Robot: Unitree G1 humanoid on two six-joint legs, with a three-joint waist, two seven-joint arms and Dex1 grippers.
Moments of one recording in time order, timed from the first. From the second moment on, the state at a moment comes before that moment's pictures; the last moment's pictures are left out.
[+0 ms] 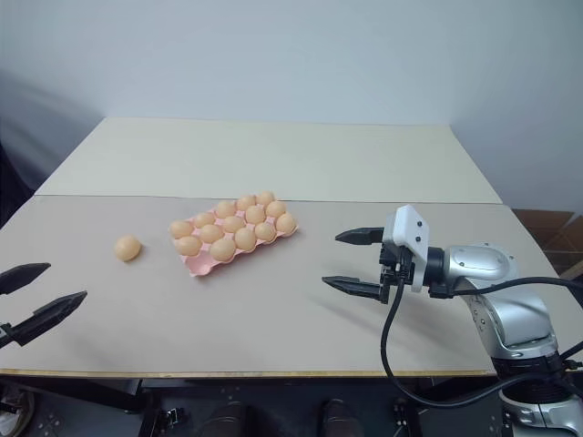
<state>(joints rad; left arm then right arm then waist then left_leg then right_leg) 0.37 0.78 0.98 -0.53 -0.73 0.65 -0.95 -0.37 -0.76 -0.06 -0.30 0.54 0.42 1.11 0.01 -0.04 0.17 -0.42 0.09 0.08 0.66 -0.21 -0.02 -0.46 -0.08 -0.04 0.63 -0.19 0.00</state>
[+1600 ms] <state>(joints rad) -0.55 0.70 0.23 0.50 -0.31 0.57 -0.52 -0.35 -0.82 -0.11 -0.39 0.58 0.45 1.06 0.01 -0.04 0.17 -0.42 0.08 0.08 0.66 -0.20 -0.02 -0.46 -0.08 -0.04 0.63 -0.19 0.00</state>
